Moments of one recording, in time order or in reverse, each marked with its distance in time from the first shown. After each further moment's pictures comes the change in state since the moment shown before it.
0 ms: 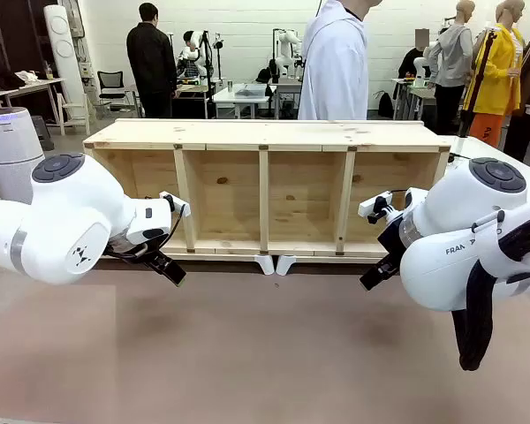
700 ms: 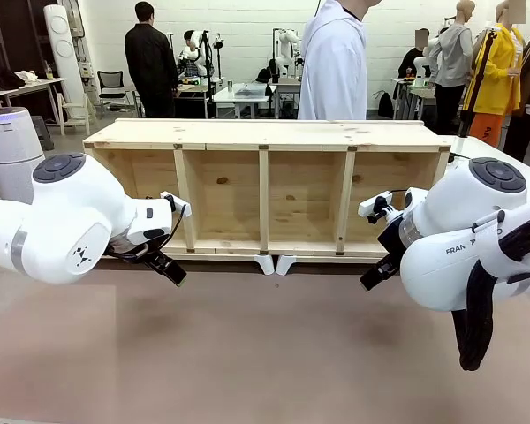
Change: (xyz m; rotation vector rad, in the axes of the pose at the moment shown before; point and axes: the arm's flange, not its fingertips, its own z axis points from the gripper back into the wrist) left arm 0.000 -0.002 0.000 0.000 0.000 -0.005; right arm 0.000 0.000 0.000 0.000 0.000 0.001
